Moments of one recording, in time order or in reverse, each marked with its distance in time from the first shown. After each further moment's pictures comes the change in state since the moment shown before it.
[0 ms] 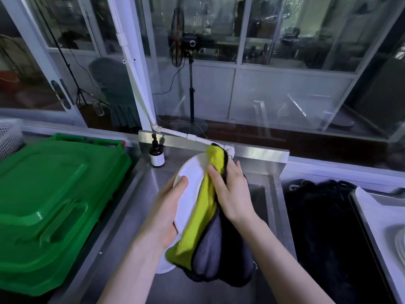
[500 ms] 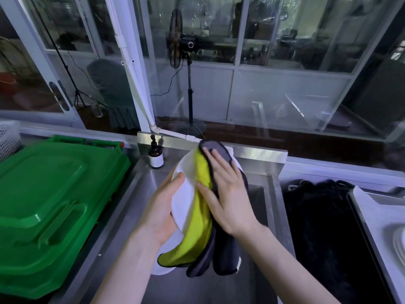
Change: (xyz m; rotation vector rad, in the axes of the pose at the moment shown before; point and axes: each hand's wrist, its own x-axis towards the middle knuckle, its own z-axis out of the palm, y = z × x) left_hand 0.008 0.007 -0.003 -0.194 -0.063 -0.030; right_hand -0.011 0.001 0.000 -0.217 -0.057 -0.268
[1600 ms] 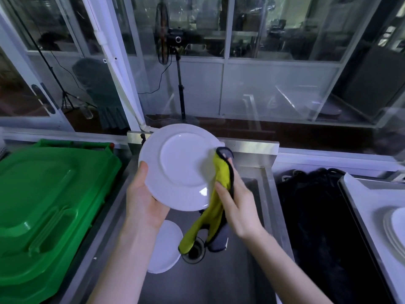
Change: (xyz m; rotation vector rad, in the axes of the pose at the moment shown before) left_hand 0.024 0.001 -0.008 -0.288 0.161 0.157; right_hand -0.039 0.028 -0.004 0.406 0.106 0.320
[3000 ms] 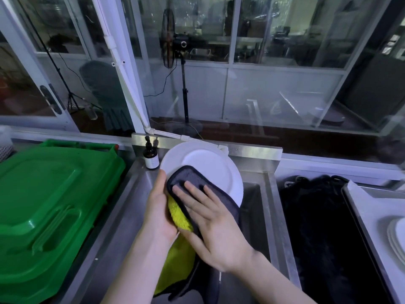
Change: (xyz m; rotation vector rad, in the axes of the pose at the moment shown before) left_hand -0.016 -0.016 0.015 -0.003 0.037 -0.259; right_hand -0.020 -0.030 0.024 -0.475 -0.383 -0.496
